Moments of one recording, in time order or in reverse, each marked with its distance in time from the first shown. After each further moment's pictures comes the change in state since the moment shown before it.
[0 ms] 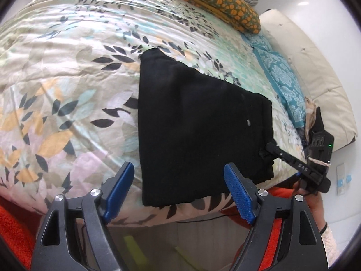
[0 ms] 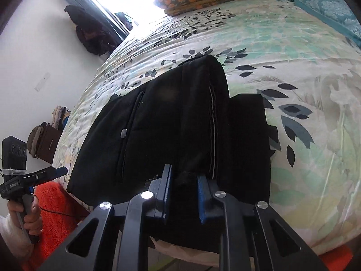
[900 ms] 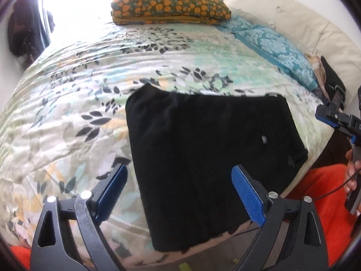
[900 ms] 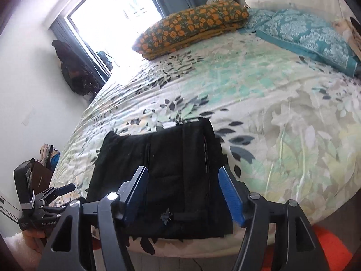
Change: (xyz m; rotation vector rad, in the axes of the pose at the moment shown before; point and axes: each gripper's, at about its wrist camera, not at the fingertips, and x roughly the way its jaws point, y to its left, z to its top) left arm 0.007 -0.079 0.030 0.390 -0.132 0.194; right arm -0.096 0.001 0.001 0.096 -0.266 -0.131
